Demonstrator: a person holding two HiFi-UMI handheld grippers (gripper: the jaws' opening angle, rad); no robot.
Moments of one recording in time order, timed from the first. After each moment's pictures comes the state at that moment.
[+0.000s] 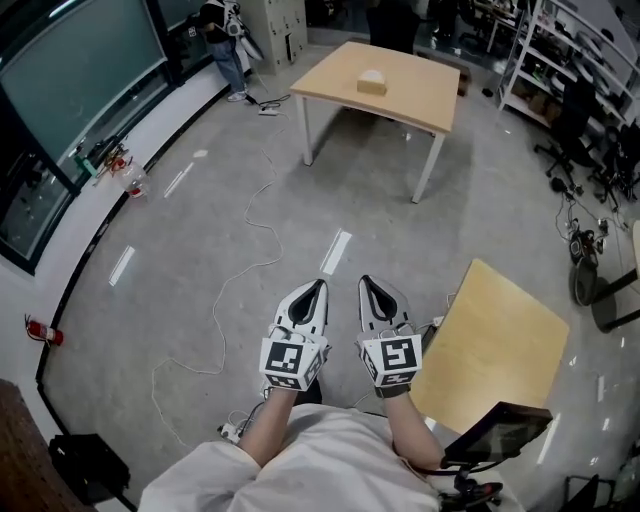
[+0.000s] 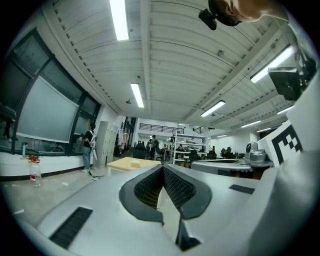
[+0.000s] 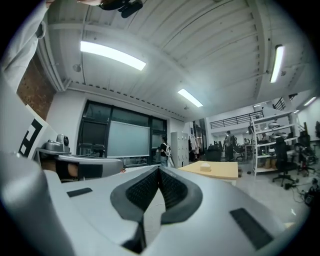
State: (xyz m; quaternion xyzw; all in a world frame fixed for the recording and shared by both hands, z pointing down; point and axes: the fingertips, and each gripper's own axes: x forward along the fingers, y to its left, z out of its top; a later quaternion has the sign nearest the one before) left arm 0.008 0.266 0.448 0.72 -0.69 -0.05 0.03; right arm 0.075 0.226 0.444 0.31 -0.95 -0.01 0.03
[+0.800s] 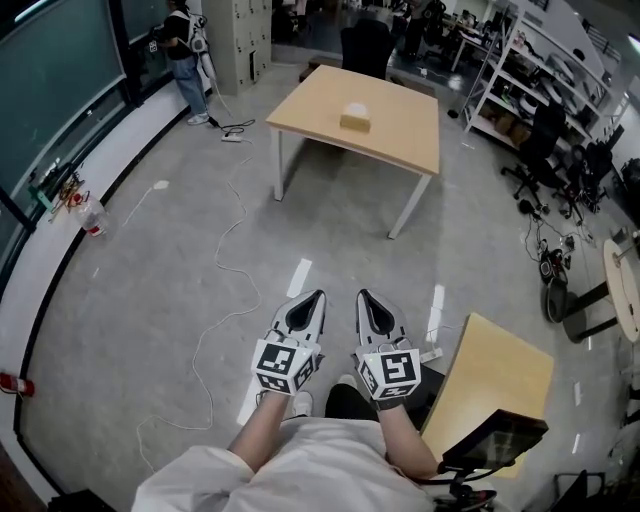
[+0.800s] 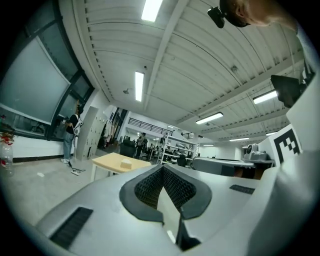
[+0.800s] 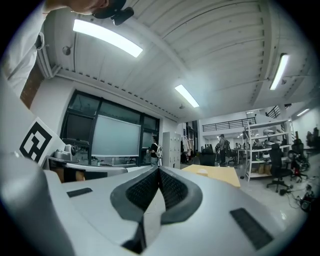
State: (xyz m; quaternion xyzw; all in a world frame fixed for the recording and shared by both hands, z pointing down) left arm -0.175 0.100 0.455 0.78 -0.61 -0.10 0.08; right arm -0.103 0.079 0.432 0.37 -0.93 -0.03 0.04
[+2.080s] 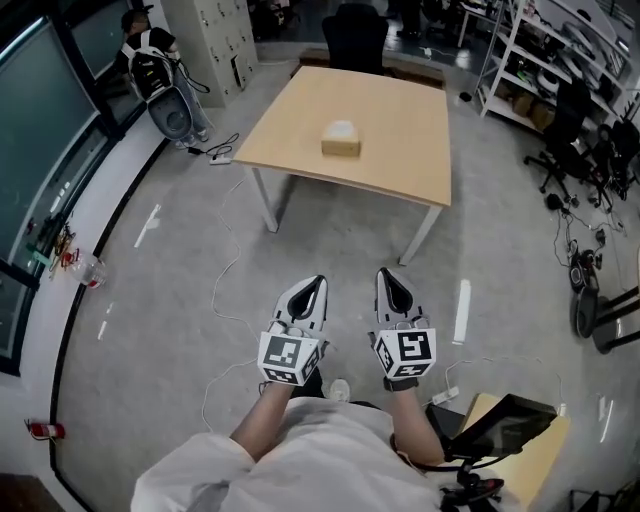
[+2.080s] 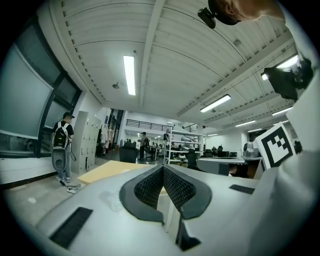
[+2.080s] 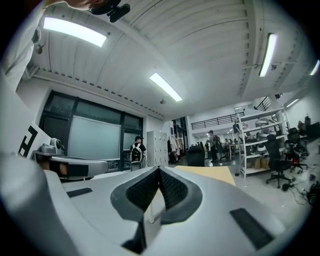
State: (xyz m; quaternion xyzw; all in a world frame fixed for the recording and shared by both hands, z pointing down) left arm -0.194 -0.327 0.455 0.78 -0.62 -0.04 0.03; right arm -0.090 -0.373 0.450 0.42 -0.91 0.00 0.02
